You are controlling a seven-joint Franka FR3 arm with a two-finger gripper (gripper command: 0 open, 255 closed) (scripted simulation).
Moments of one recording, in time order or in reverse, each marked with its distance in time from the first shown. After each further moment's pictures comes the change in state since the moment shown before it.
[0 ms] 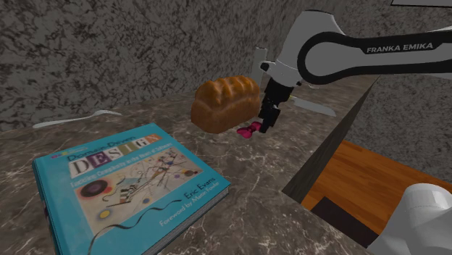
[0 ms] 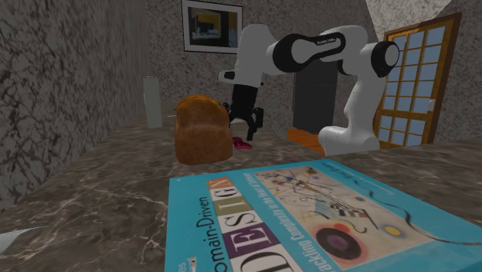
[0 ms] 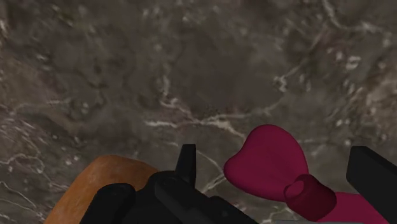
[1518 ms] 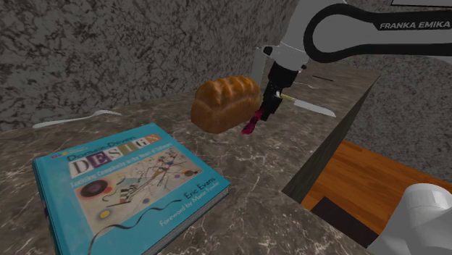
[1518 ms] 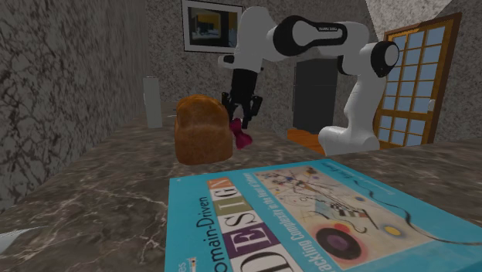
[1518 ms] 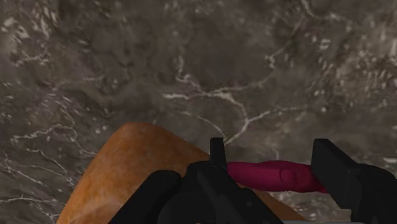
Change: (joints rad) arm 0.000 0.005 0.000 0.118 -0.002 -0.112 0.005
